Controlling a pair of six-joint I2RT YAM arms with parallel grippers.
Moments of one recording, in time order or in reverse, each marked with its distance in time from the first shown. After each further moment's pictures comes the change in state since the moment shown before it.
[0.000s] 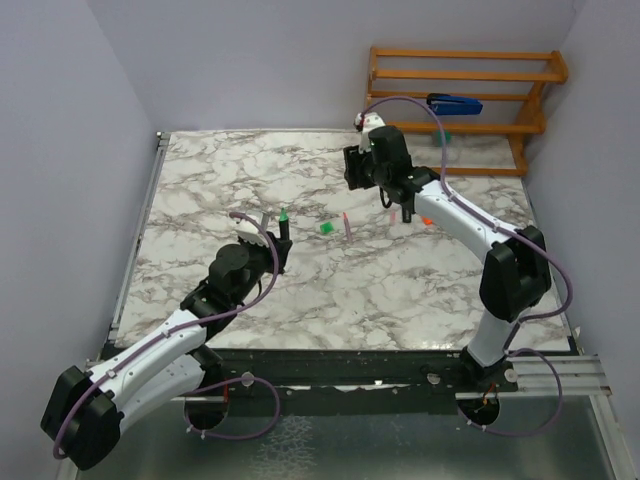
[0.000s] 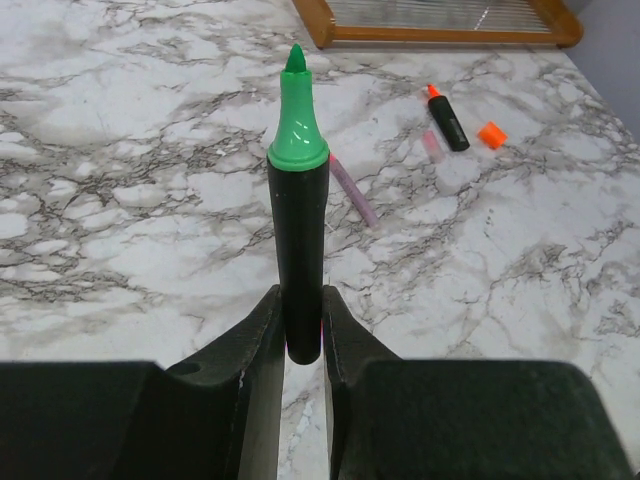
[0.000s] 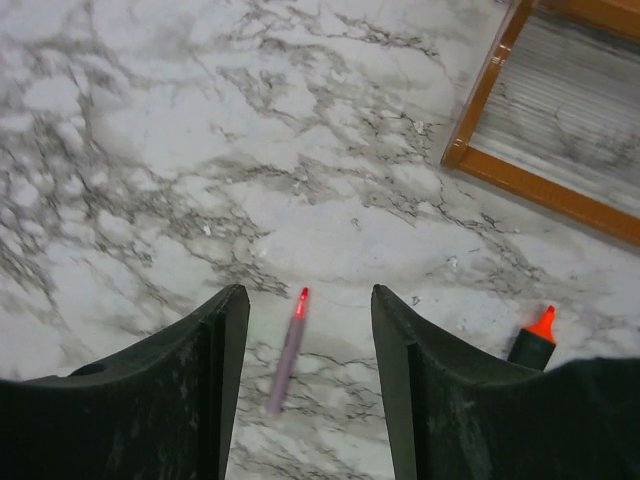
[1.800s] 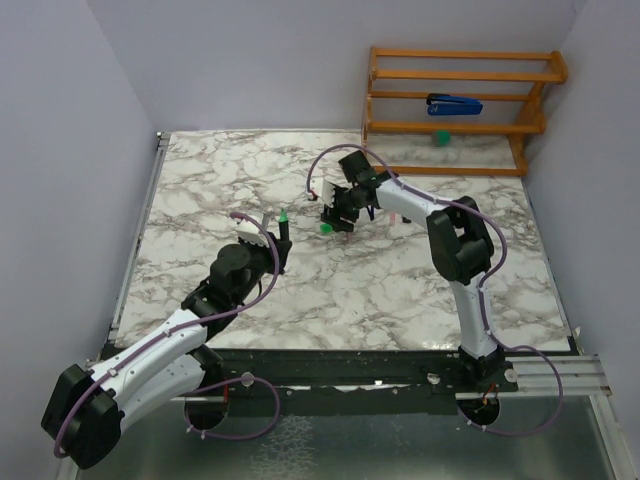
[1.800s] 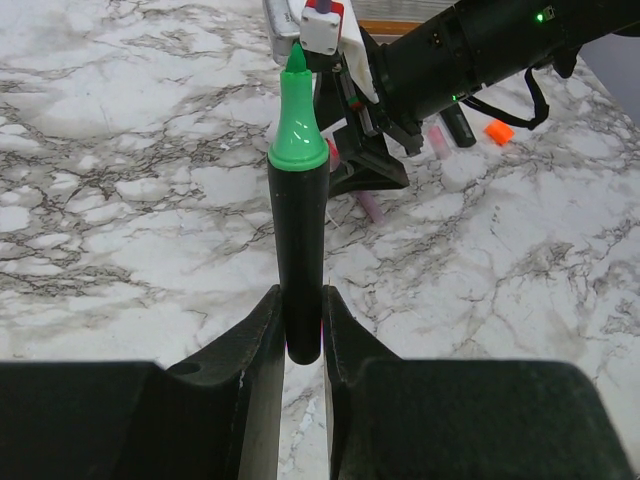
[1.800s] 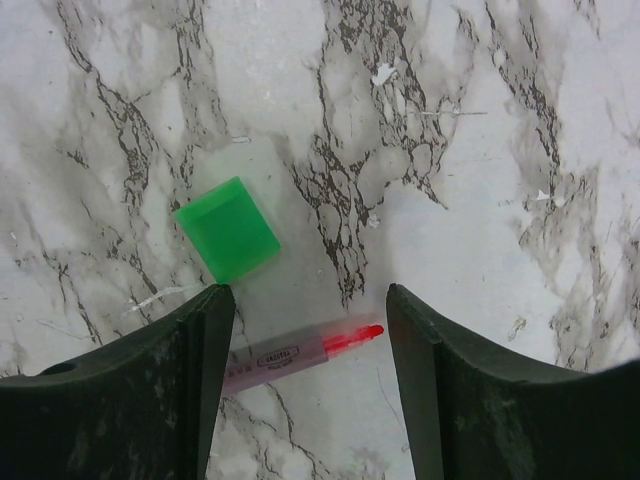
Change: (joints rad) left arm 0.000 0.006 -0.008 -0.012 -0.017 -0.007; right arm 0.000 0.438 0.189 -0.266 -0.521 -1.052
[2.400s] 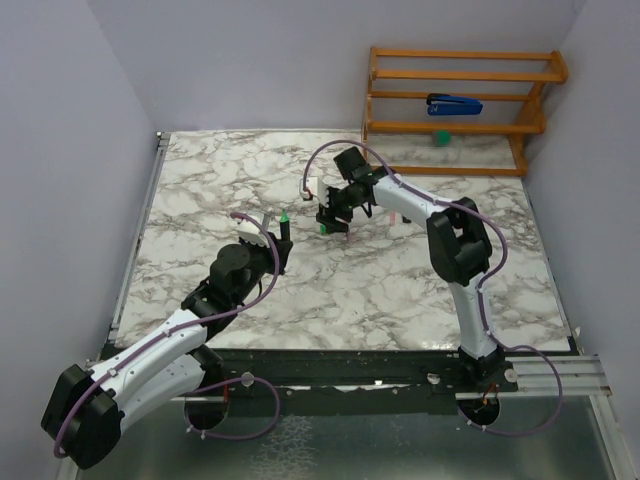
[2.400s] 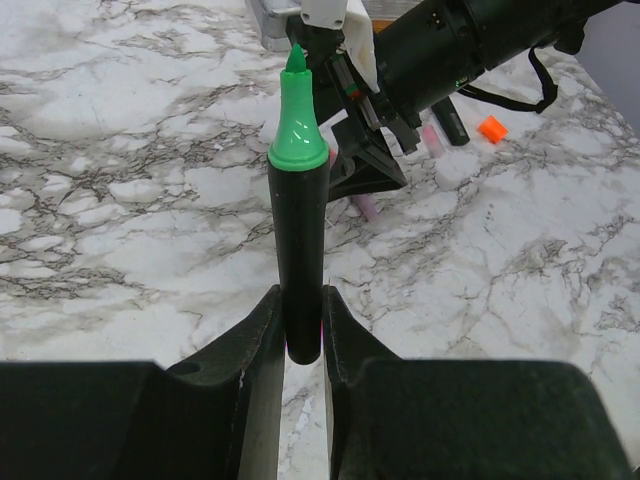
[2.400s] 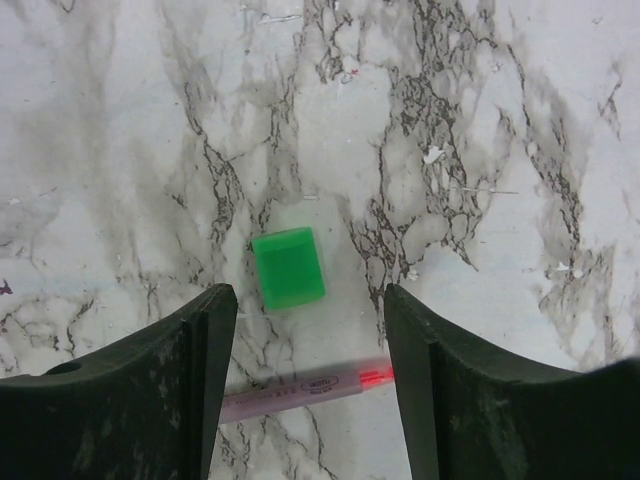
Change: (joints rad) left arm 0.000 -0.001 0.000 0.002 0.016 0.000; right arm 0.020 0.000 0.069 -0.086 -0.127 -0.029
